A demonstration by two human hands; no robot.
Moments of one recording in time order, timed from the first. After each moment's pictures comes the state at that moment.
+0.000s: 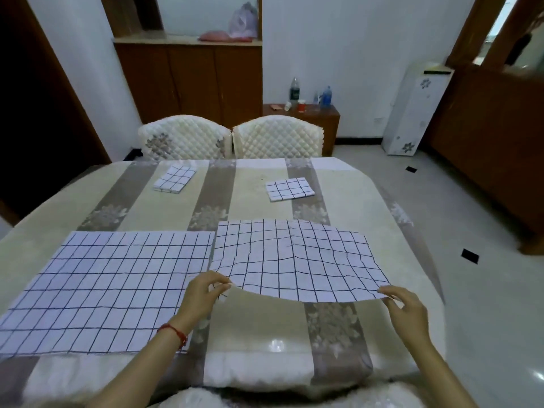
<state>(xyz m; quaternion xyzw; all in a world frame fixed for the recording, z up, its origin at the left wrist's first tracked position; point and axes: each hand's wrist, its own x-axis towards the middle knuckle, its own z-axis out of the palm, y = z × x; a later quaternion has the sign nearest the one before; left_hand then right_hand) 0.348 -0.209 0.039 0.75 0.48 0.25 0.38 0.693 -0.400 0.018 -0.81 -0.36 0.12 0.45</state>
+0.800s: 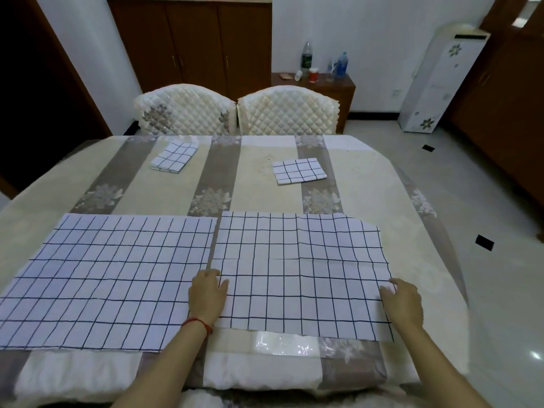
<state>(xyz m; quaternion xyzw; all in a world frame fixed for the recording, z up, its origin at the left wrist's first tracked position) 0.371 -0.178 -0.043 0.71 0.66 0.14 0.23 0.707 -0.339 -0.023 -0.91 -0.24 0.20 0.26</state>
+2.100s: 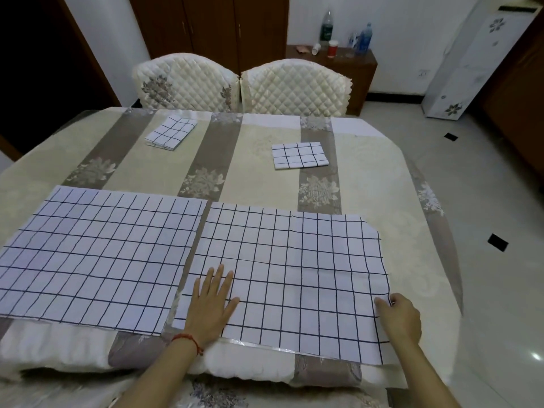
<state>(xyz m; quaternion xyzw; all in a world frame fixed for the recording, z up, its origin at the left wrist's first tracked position) 0.385 -0.229 -0.107 0.84 0.54 0.00 0.10 0.734 -0.353 -0.041 -0.92 -0.19 0.21 0.26</state>
